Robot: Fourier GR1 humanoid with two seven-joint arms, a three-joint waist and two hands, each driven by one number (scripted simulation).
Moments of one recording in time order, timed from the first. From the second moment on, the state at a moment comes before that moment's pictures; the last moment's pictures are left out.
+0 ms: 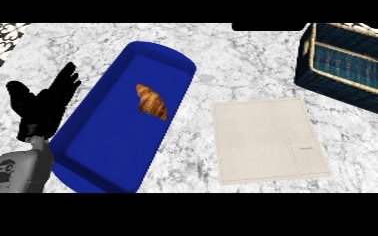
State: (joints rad) left arm -0.22 0.27 0.15 -1.40 0.07 -0.05 0.24; right arm -0.79 -0.44 -0.32 -1.51 0.75 0.10 0.57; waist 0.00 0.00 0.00
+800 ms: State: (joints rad) left arm -0.24 0.28 0.17 -1.37 0.07 -0.07 0.22; right arm -0.82 -0.49 -0.42 -1.08 0.71 -0.18 0.32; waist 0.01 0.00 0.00
